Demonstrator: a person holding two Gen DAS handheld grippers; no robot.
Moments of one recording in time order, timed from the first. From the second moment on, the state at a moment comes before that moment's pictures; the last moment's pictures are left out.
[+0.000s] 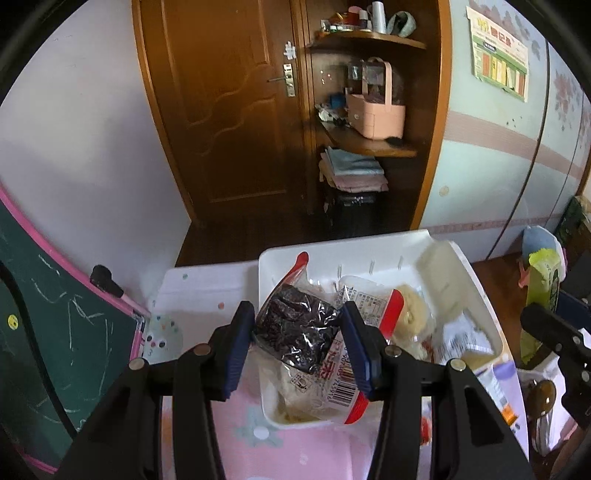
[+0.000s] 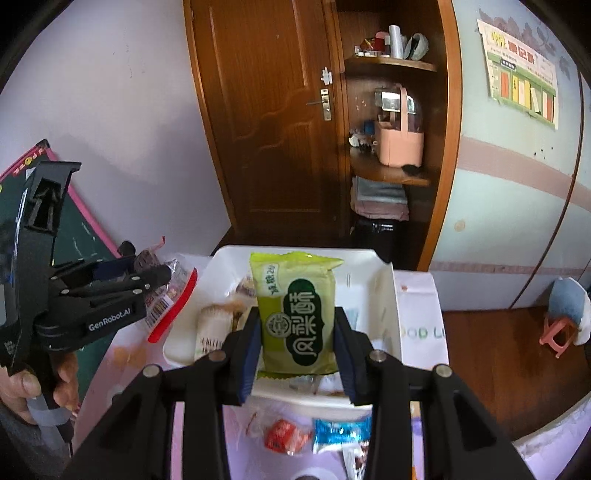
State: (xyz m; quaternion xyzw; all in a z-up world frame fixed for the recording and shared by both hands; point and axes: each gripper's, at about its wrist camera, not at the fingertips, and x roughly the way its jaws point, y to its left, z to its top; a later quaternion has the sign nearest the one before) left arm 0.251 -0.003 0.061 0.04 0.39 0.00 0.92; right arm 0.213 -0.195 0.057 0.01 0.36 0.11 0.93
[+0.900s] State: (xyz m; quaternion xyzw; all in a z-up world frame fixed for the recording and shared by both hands) left arm 0.294 -0.024 0.026 0.05 0.41 0.00 0.91; right arm 0.260 -0.201 0.027 0.02 0.40 0.08 0.91
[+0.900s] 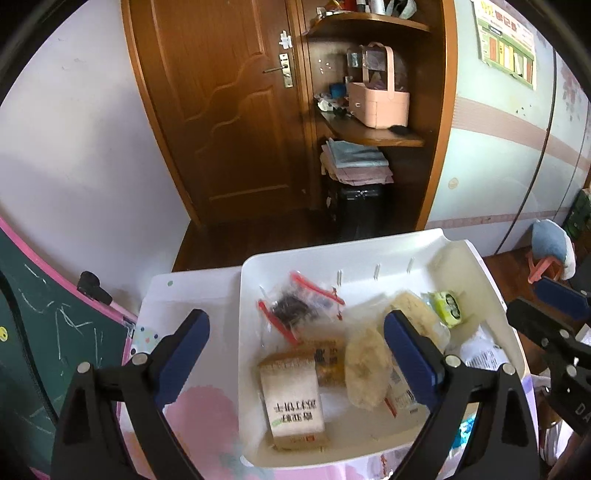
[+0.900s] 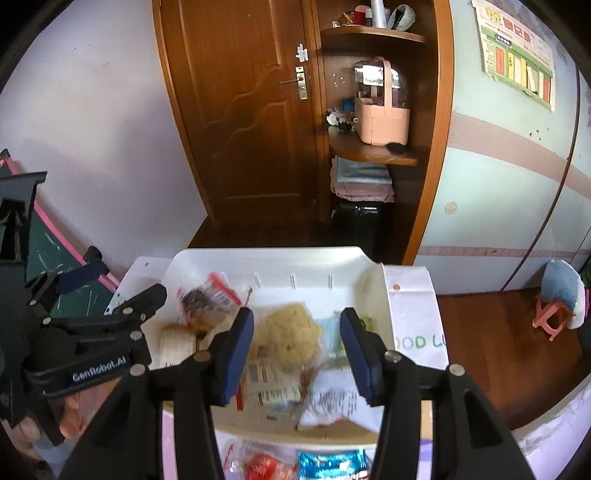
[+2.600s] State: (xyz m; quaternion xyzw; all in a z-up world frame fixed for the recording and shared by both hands) left arm 0.138 -0.114 -0.079 0.19 0.41 -0.17 0.88; right arm 0.084 -0.301 -0.087 0.07 0.44 0.00 0.89
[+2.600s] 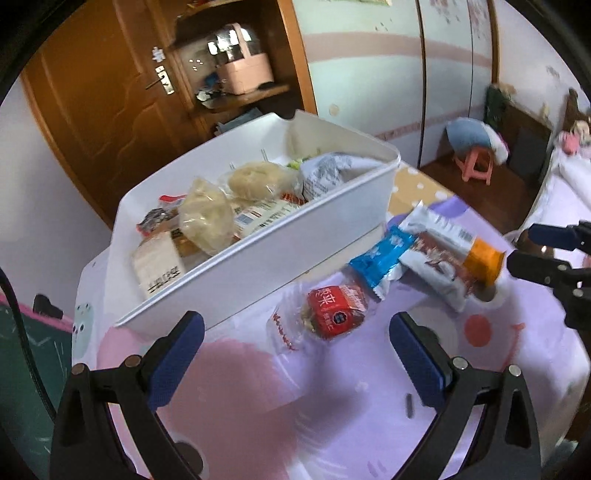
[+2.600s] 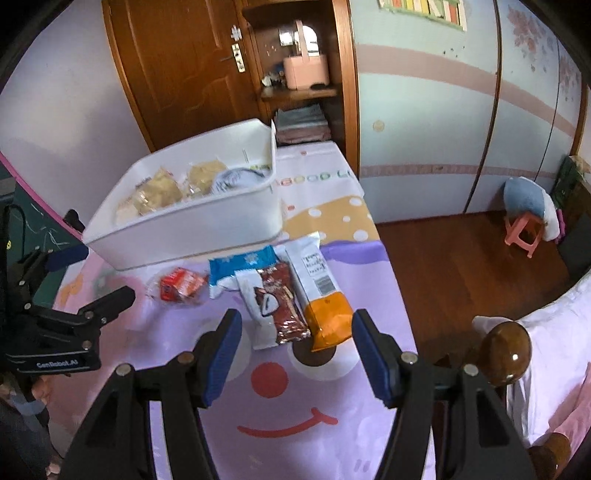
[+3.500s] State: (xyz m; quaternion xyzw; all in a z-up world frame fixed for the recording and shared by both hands) left arm 0.208 -0.128 -0.139 0.15 0.50 -0.23 0.82; right arm 0.142 -0.258 -0.146 0.02 0.51 0.05 0.86
